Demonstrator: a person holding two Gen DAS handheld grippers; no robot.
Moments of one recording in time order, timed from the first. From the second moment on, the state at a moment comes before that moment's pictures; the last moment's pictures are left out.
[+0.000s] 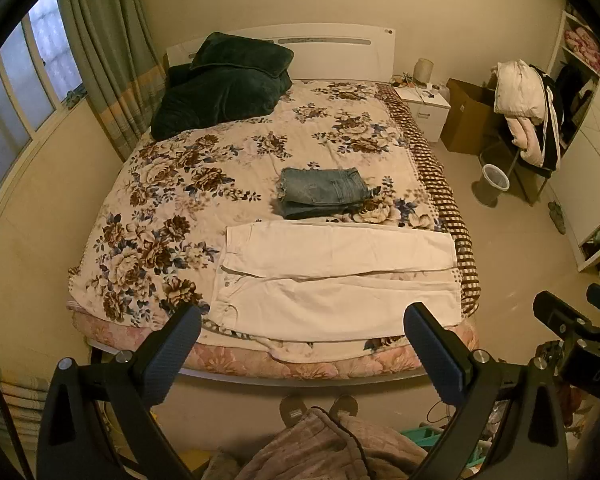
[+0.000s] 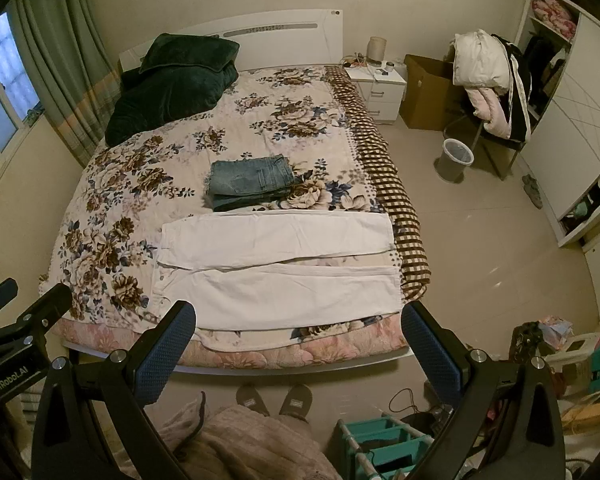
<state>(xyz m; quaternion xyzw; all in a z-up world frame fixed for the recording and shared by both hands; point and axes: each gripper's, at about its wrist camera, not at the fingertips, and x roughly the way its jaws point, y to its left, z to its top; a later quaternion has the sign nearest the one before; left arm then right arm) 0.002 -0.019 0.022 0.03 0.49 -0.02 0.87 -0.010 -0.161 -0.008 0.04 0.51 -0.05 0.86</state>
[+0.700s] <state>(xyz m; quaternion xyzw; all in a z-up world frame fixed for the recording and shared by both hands) 0.078 -0.029 -0.060 0.02 0.47 0.09 0.88 0.072 -0.190 -0.110 0.06 0.53 -0.06 0.85</state>
